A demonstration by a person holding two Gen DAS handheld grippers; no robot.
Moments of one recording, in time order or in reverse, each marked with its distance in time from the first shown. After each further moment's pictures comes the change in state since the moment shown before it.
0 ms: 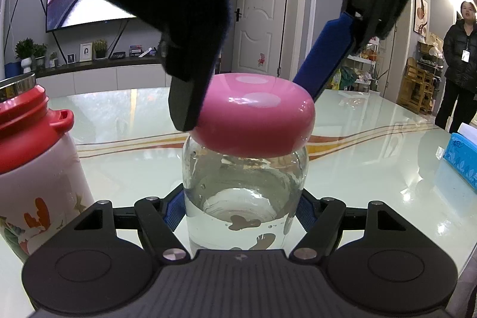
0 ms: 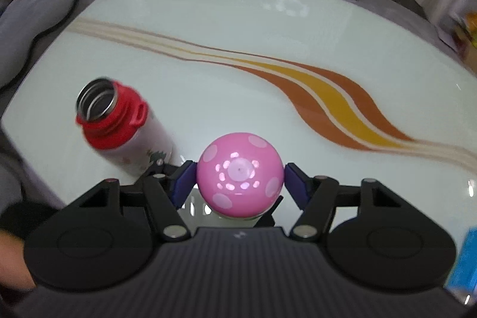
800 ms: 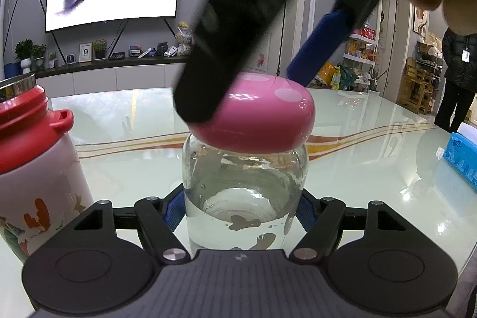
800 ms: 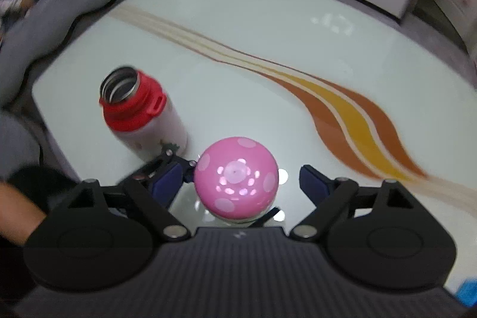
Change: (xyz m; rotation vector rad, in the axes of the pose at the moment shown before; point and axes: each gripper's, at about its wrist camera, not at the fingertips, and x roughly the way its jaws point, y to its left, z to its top) left arm -0.013 -0.003 -0.014 0.001 -0.005 0.002; right arm -0.013 -0.012 0.000 -0.037 -0.017 0.088
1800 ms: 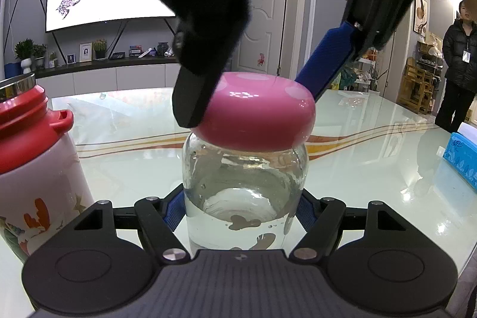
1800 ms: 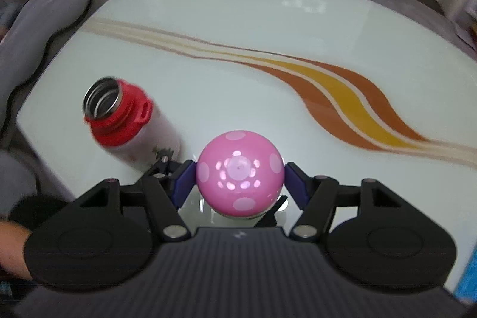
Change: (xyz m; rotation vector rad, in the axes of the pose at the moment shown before) left arm 0.001 -0.012 0.004 0.001 0.000 0.002; right arm 0.010 -0.001 0.003 0.021 0.040 -0.008
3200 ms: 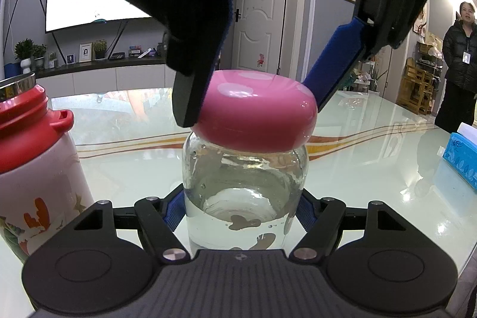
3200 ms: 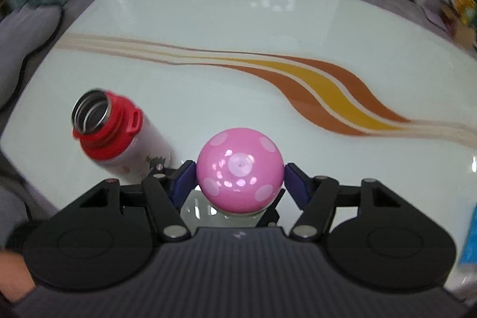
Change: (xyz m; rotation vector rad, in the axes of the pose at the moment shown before) left arm 0.002 0.005 -0.004 -0.001 -0.002 -0.001; right arm 0.011 0.013 -0.005 0.104 -0.021 -0.096
